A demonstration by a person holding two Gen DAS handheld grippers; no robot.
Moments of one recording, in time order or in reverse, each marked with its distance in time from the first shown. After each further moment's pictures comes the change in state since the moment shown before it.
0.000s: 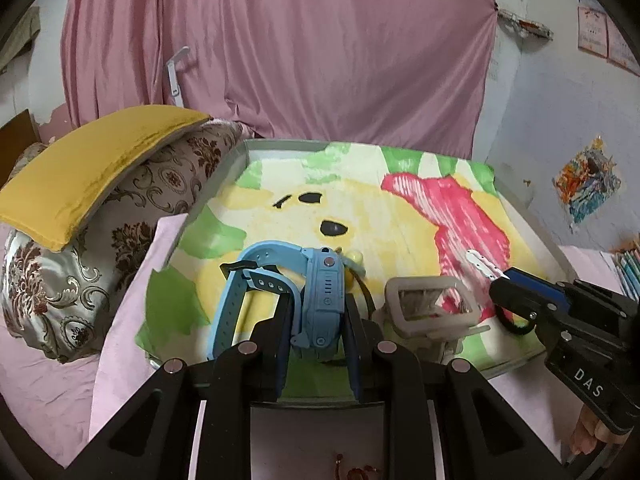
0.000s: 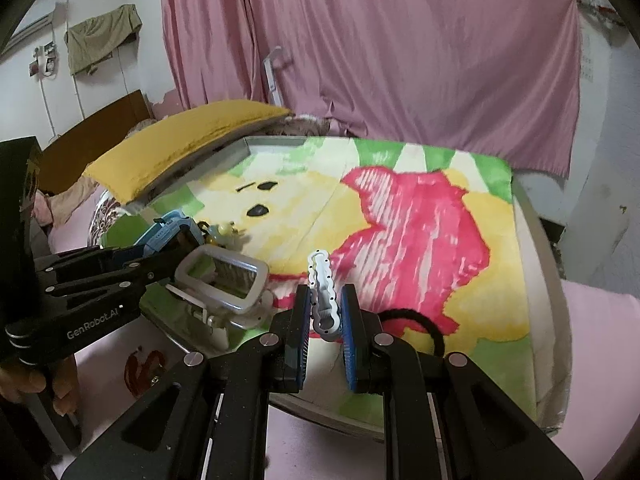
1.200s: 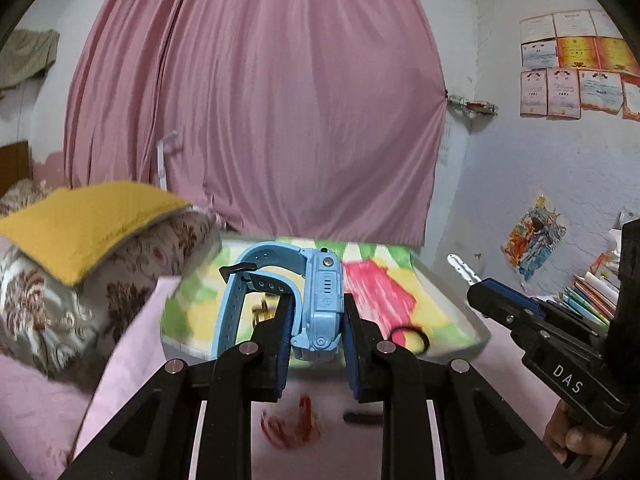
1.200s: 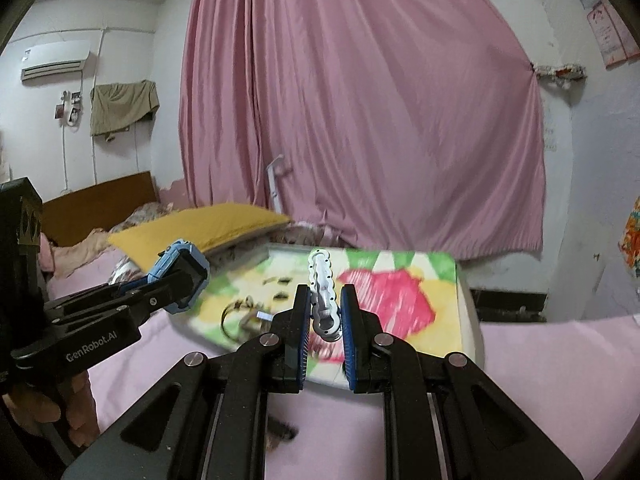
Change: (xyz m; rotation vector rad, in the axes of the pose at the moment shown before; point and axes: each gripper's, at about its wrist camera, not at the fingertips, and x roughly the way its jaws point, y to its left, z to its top) left arm -0.105 -0.024 -0.036 -0.006 -0.397 -0.126; right arm -0.124 0.015 -0.032 -0.030 -0.464 -0.058
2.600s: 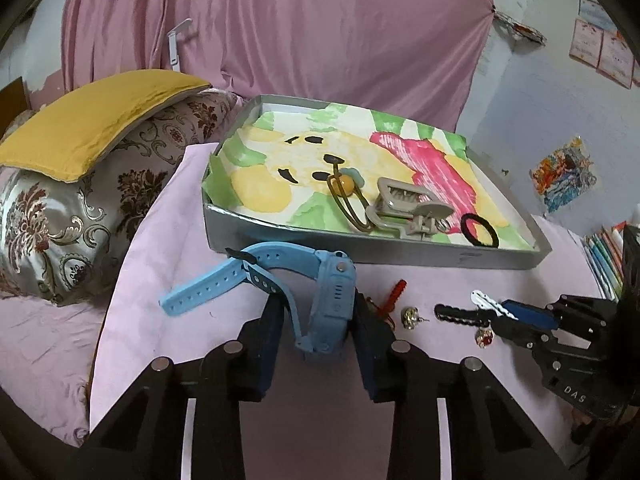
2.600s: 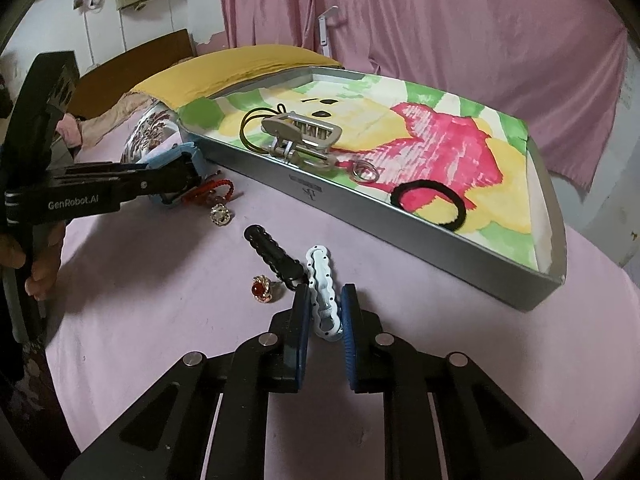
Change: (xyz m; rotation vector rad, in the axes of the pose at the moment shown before) left arm 0.042 0.058 -0.042 -0.061 0.466 0.038; right arm 0.046 0.006 -0.065 -0.150 0.591 0.157
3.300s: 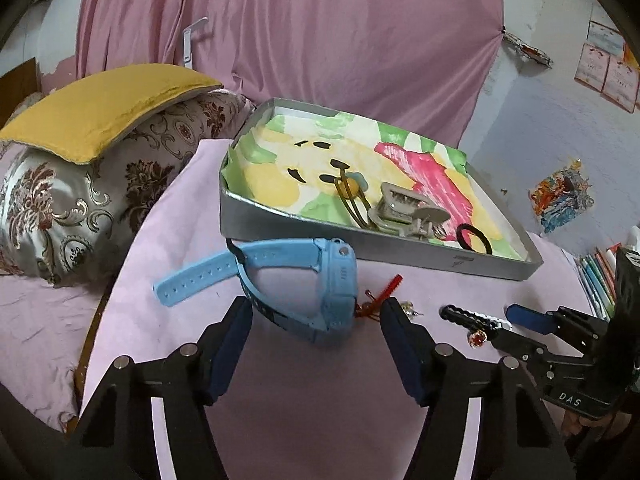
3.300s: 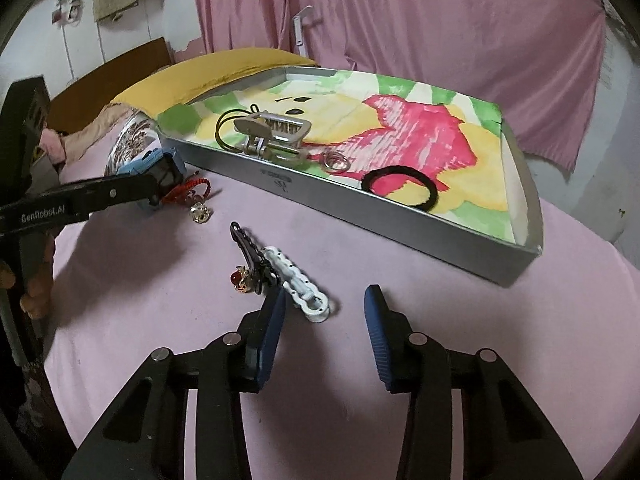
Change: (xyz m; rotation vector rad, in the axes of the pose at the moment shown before) left arm -0.009 0.007 -0.010 -0.073 -0.043 -0.012; right arm -0.002 -0.007 -0.004 0.048 0.005 -0.056
